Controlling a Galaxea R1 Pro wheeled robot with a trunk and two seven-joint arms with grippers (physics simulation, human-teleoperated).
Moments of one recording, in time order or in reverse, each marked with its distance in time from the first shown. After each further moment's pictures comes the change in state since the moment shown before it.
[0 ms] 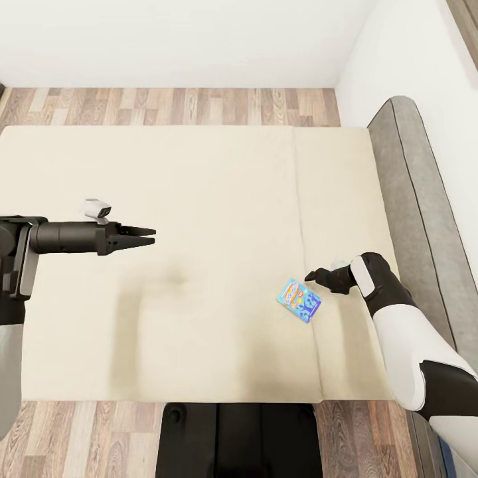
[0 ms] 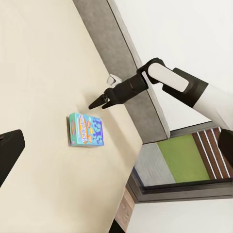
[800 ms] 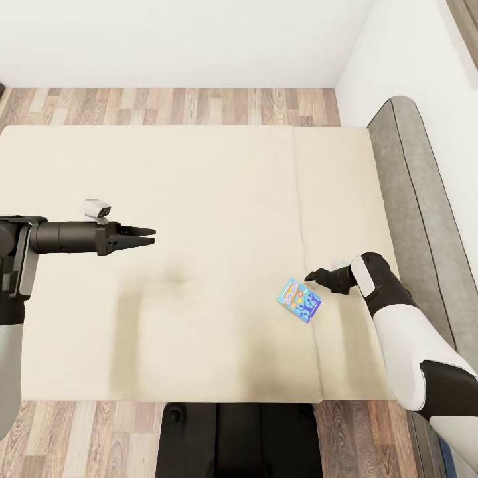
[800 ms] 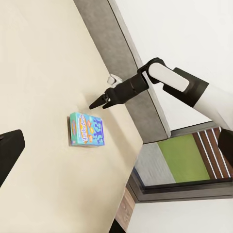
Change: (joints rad) left arm 0.000 0.001 0.000 0.000 -0.001 0.000 0.000; right arm 0.000 -0.002 0.000 0.002 -0.002 0.001 0.002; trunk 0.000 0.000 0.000
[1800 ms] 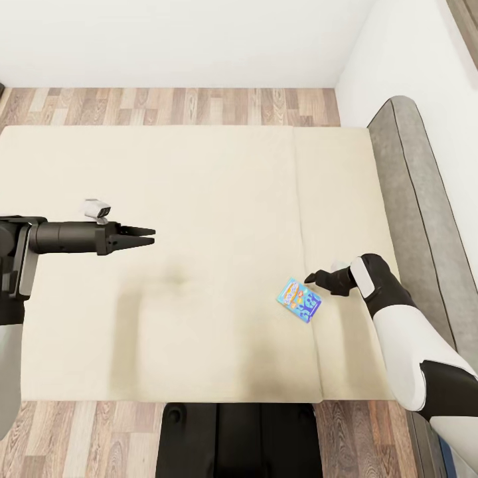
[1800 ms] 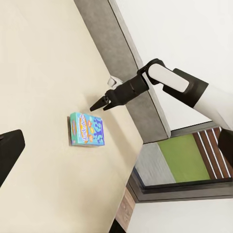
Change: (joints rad) left arm 0.000 0.001 0.000 0.000 0.000 0.000 0.000; right arm 0.001 -0.001 0.002 0.011 0.000 0.009 0.000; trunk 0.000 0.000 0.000
